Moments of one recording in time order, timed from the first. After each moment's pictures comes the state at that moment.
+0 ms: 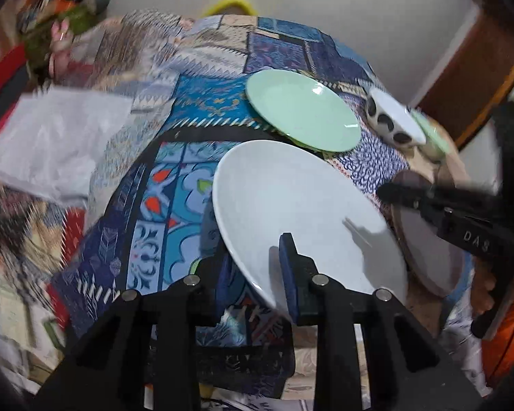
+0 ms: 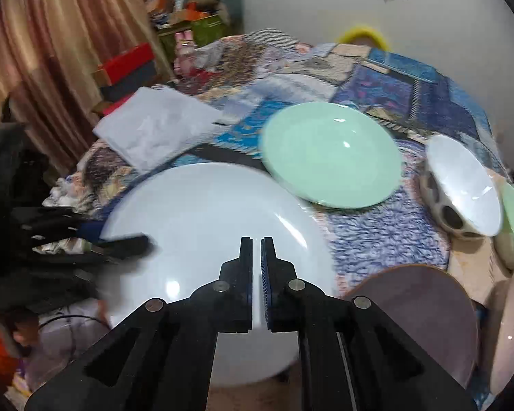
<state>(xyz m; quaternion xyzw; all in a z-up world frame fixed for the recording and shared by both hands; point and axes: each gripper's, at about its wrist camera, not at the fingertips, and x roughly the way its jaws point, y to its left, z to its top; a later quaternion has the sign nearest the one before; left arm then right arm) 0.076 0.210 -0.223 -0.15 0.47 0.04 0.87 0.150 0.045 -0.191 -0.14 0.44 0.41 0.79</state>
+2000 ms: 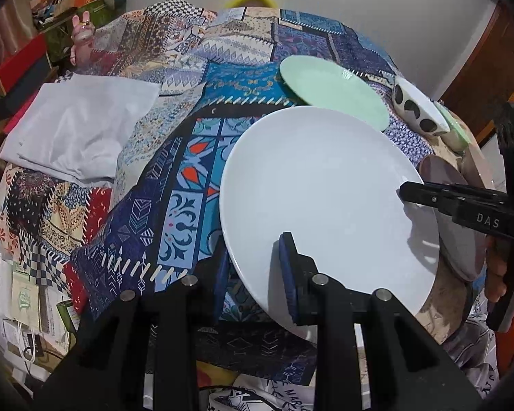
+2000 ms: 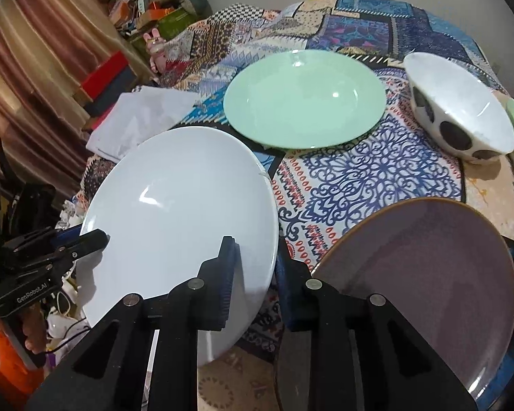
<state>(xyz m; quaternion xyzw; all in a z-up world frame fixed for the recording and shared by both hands) 0.052 0.224 -0.236 -0.15 0.48 0.08 0.86 0.175 0.009 -0.220 -0.06 0.51 0.37 0.77</state>
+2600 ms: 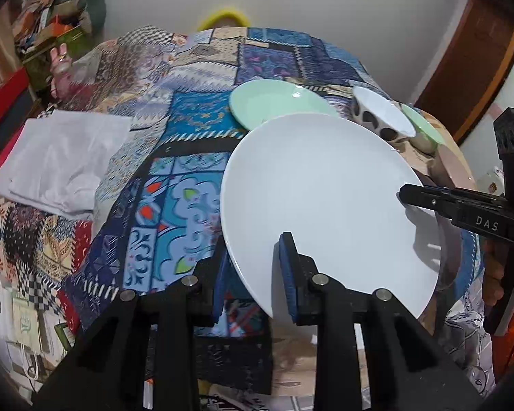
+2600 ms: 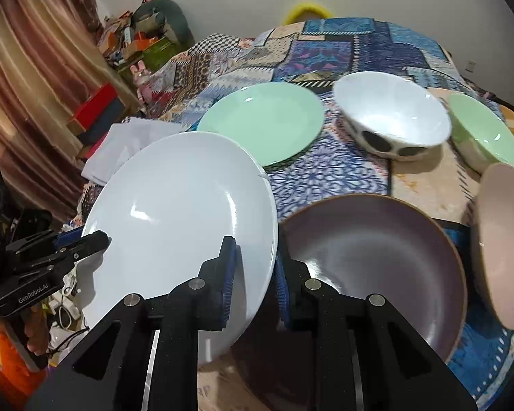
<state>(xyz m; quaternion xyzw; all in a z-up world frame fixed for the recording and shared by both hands) 0.069 0.182 -0.201 -0.12 0.45 0.05 0.88 0.171 -0.048 -0.189 -0.03 0.48 0.34 0.81</state>
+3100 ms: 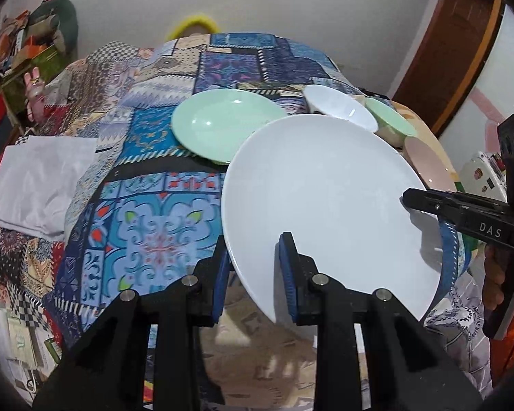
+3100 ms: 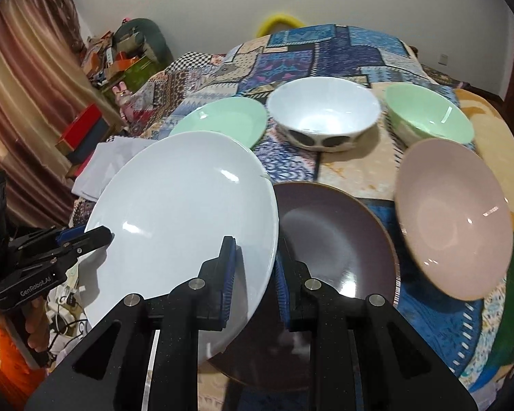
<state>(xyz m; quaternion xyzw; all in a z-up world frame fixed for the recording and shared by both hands) 0.091 0.126 -0.186 -0.10 0.45 0.01 0.89 0.168 -0.112 -0.176 0.00 0.47 0.30 0.83</state>
